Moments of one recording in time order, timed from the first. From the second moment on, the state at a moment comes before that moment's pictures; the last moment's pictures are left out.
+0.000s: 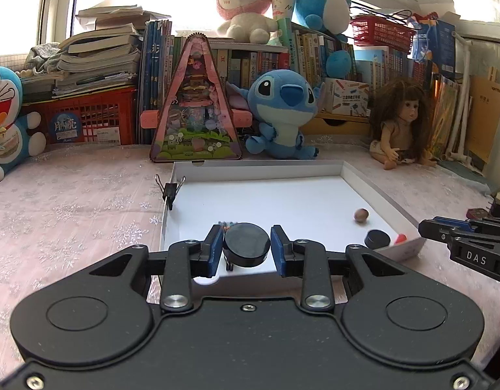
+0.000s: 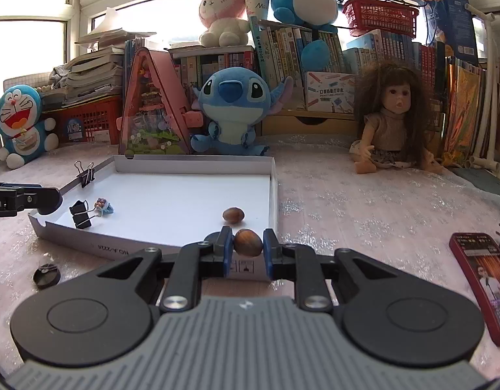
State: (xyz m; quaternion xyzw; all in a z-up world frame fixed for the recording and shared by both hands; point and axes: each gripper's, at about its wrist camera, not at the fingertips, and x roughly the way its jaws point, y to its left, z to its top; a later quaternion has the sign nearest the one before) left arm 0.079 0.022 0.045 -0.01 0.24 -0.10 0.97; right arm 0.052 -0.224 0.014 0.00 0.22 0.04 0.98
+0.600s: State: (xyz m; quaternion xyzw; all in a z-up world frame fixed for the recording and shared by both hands) left arm 0.155 0.025 0.045 -0.01 0.26 -0.07 0.96; right arm 0.124 -0.220 0.023 0.02 0.24 0.05 0.97
